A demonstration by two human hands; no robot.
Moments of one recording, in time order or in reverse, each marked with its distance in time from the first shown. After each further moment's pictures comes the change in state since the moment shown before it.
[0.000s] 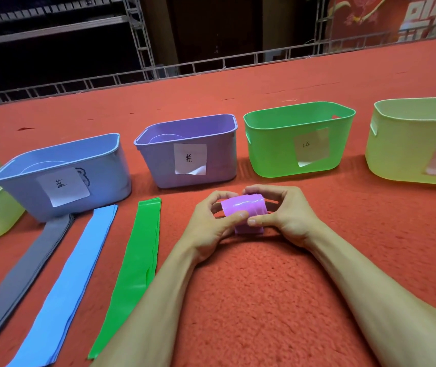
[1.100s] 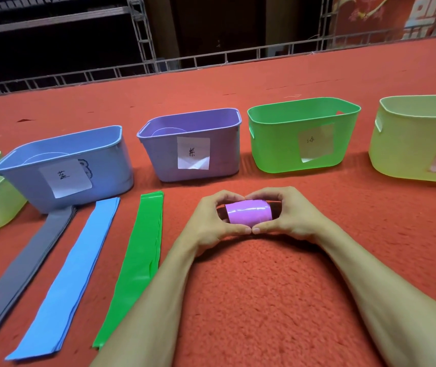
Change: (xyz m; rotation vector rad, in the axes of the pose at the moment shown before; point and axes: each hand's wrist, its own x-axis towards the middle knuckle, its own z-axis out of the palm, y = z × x) left_hand -0.007 0.009 -0.006 0.391 -0.051 0.078; right_hand -0.002 -0.005 -0.007 -0.418 -0.188 -0.028
